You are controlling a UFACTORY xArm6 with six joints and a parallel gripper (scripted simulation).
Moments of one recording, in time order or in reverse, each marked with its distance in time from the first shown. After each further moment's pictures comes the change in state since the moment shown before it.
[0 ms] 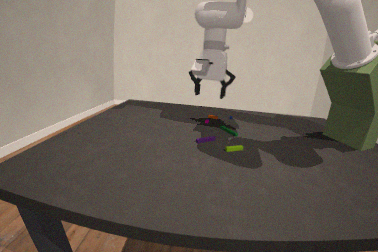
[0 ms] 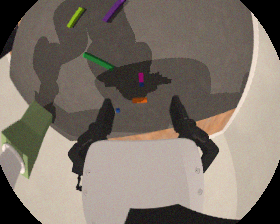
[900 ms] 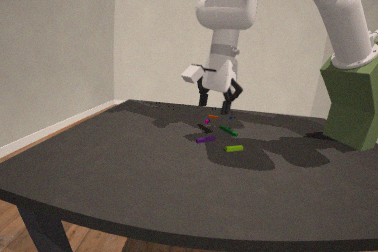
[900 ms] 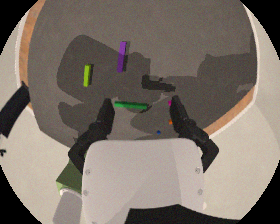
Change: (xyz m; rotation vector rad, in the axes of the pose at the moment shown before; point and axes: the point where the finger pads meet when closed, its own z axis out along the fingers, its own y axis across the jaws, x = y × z) arm 0.089 -0.039 0.023 -0.048 0.050 0.474
